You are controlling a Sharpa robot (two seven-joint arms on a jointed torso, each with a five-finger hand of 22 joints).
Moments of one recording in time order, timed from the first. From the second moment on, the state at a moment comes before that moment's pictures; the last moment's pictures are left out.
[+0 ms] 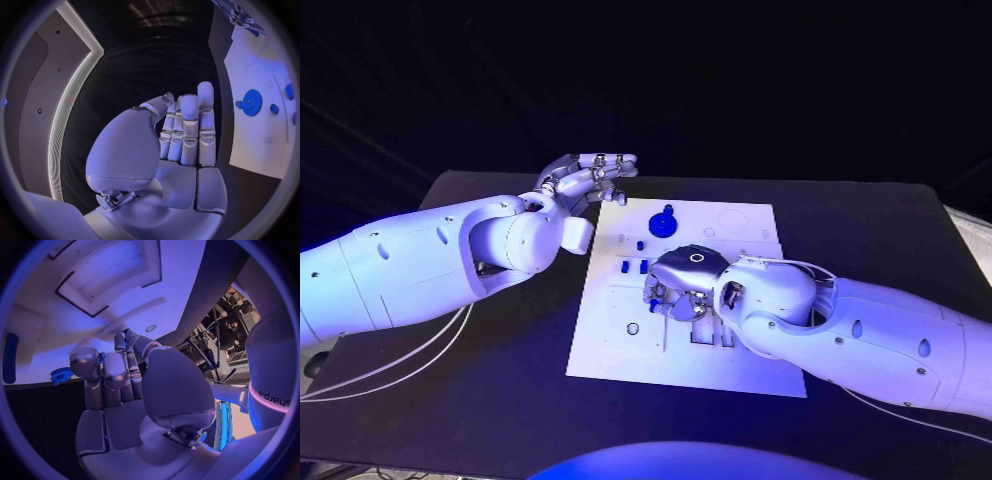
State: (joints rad) left arm 1.22 -0.87 -0.01 1.54 0.08 -0.33 0.34; left_hand 1.38 -0.12 0.45 0.02 0.10 1.06 0.16 0.11 0.08 1.16 0.09 0.20 0.10 1.27 0.00 1.00 0.58 0.17 1.21 0.10 0.60 0.87; right arm 1.09 -0.60 -0.04 1.62 -1.80 -0.10 -0.14; right_hand 1.34 -0.07 0.47 -0.06 0.08 1.16 0.11 0.11 0.10 1.25 0.05 0.11 0.10 1.46 -0.03 1.12 0.99 0.13 1.26 0.07 1.21 0.85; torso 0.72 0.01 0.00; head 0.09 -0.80
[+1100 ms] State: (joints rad) left arm 1.22 -0.87 -0.01 1.54 0.08 -0.33 0.33; left_hand 1.38 -0.12 0.45 0.02 0.10 1.06 0.16 0.11 0.08 1.16 0.09 0.20 0.10 1.27 0.00 1.00 0.57 0.17 1.21 0.10 0.60 0.86; right arm 1.09 -0.63 -0.05 1.64 -1.81 -0.15 -0.15; right_hand 1.28 -0.13 0.35 -0.02 0.13 1.00 0.16 0.07 0.07 1.06 0.11 0.09 0.07 1.47 0.00 1.10 0.95 0.13 1.23 0.11 1.18 0.78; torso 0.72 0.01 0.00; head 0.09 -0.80
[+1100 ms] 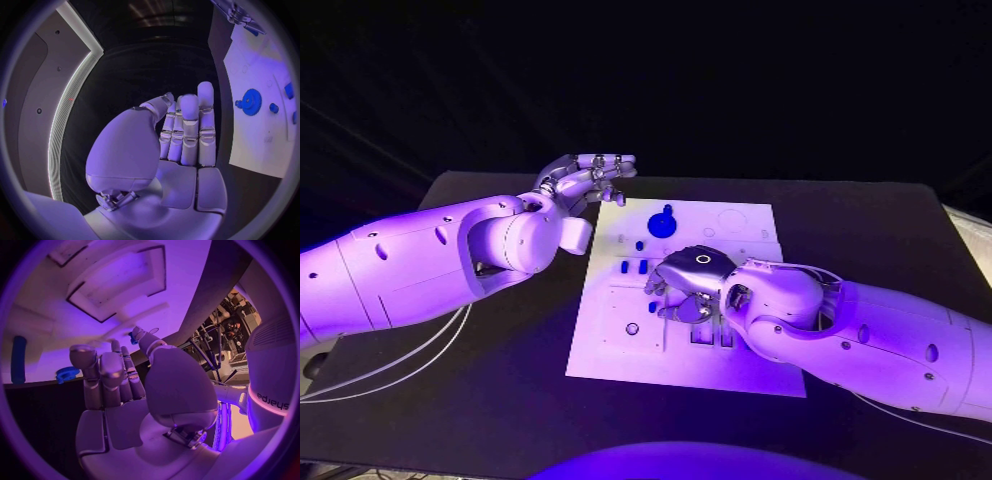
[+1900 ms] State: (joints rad) left arm 1.22 -0.87 -0.01 1.54 0.08 -0.33 0.33; left_hand 1.38 -0.12 0.45 0.02 0.10 1.06 0.16 0.11 0.08 1.16 0.09 0.20 0.10 1.27 0.00 1.00 0.57 0.17 1.21 0.10 0.60 0.87; right arm 1.18 -0.91 -0.01 1.74 -1.72 -0.18 -0.19; right_hand 1.31 -0.13 0.24 -0.01 0.16 0.99 0.13 0.07 0.07 0.97 0.10 0.11 0.06 1.46 0.01 1.07 0.91 0.13 1.22 0.12 1.16 0.75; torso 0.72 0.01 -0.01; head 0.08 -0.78
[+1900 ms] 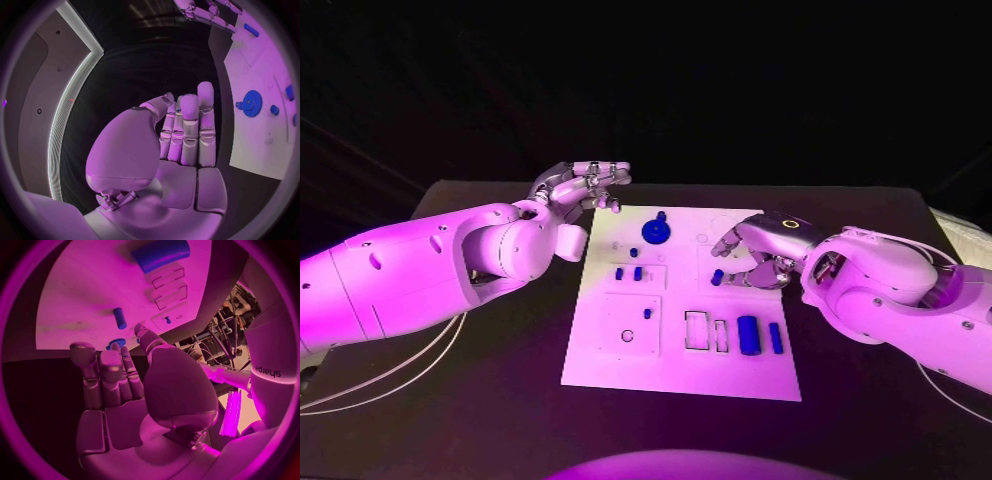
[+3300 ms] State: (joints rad) left arm 1.22 -0.88 -0.01 1.55 0.07 -0.32 0.33; left_hand 1.39 -0.12 0.45 0.02 0.10 1.06 0.16 0.11 0.08 1.16 0.09 0.20 0.10 1.26 0.01 1.00 0.57 0.17 1.21 0.10 0.60 0.86; right arm 1.16 -0.83 -0.02 1.67 -1.77 -0.12 -0.19; right_hand 1.39 -0.05 0.36 -0.01 0.10 1.12 0.12 0.09 0.09 1.17 0.06 0.17 0.07 1.47 -0.01 1.10 0.94 0.13 1.25 0.09 1.19 0.80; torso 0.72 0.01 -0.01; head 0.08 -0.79
